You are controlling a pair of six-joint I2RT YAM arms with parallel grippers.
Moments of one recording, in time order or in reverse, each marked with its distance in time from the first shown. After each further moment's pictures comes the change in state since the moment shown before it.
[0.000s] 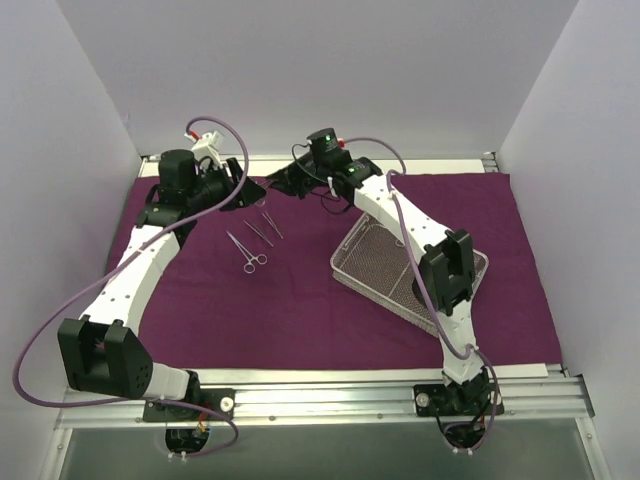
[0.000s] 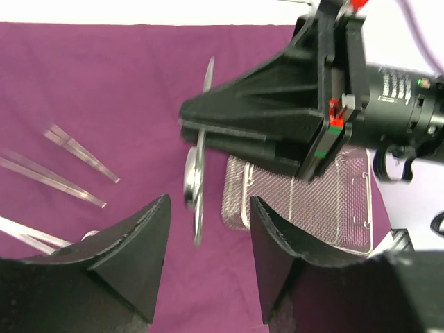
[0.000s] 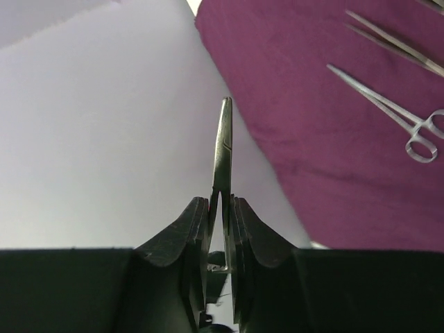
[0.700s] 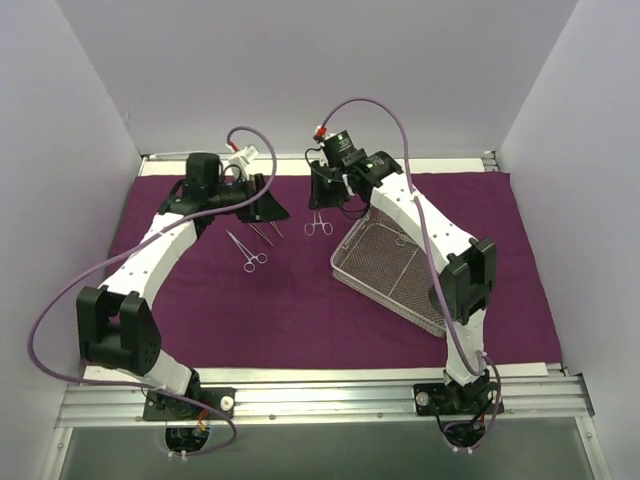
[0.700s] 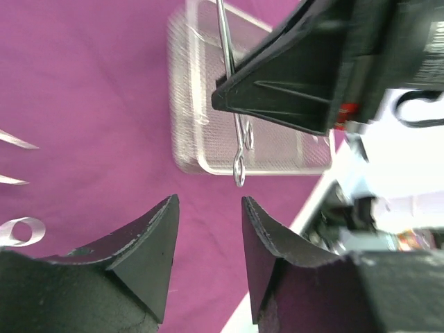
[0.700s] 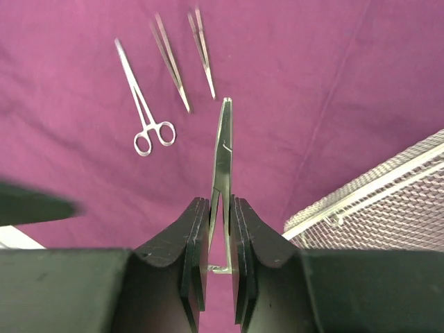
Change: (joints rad) left arm -0.015 0.100 0.018 -0.101 0.276 0.077; right arm -0.013 -0.087 0.005 -0.360 0.161 -1.186
